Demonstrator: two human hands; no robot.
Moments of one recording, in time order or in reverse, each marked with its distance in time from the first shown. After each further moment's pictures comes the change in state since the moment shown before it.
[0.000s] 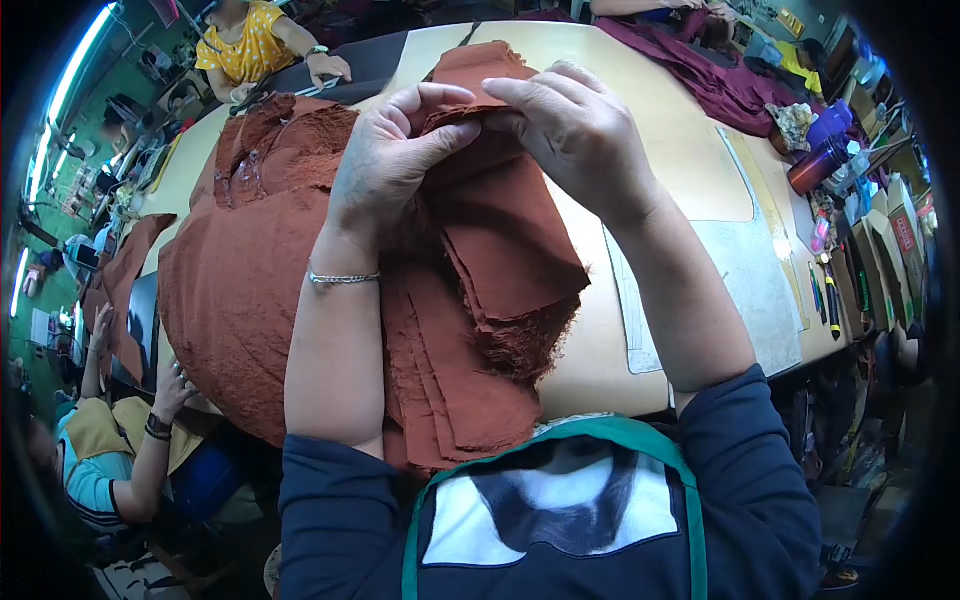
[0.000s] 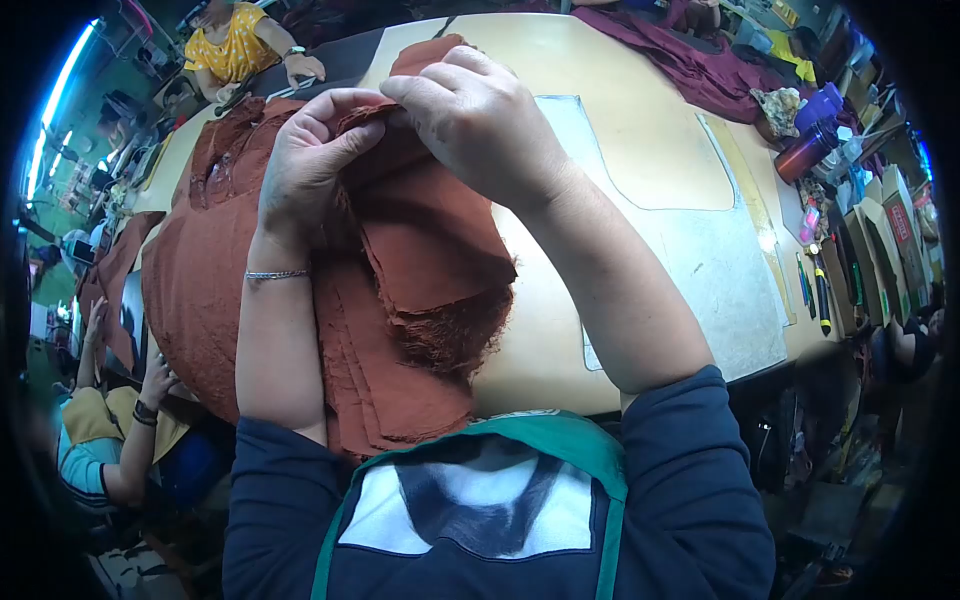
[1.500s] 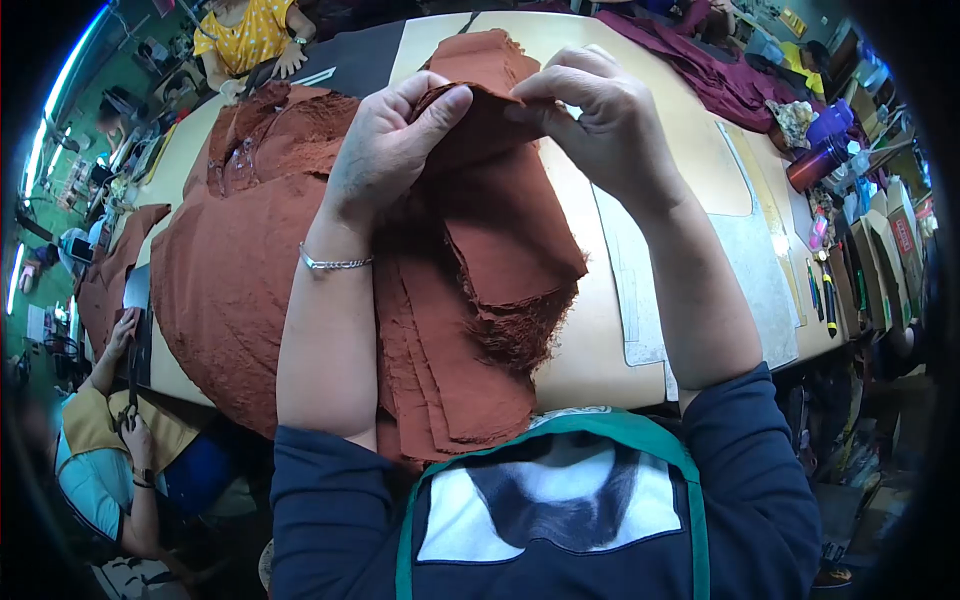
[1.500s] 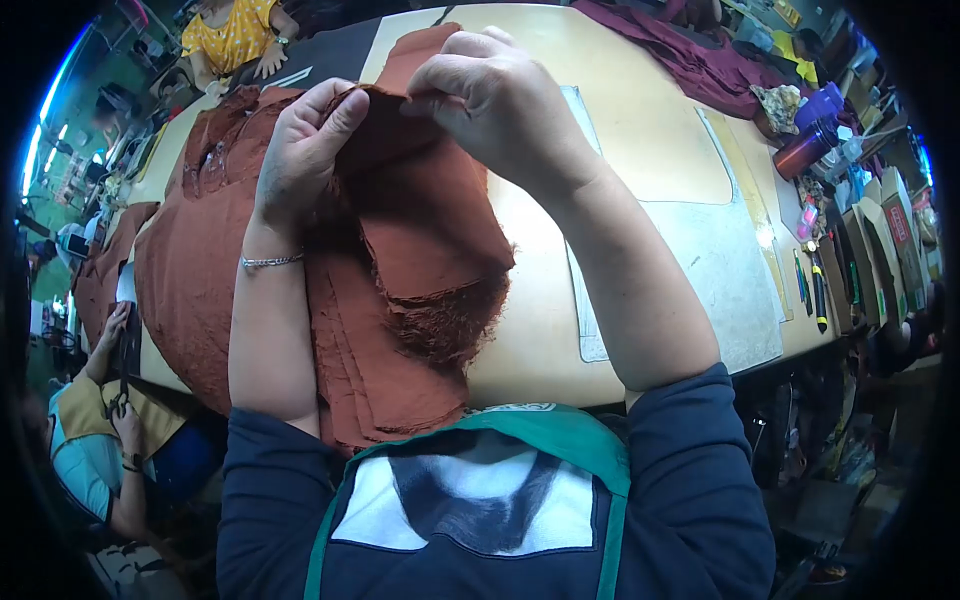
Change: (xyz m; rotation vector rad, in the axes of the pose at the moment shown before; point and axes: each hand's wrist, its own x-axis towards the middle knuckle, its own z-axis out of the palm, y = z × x) left_hand -0.001 0.000 -0.001 0.085 -0.019 0.004; right_hand -0.004 0.005 -0.015 0.086 -0.145 0.153
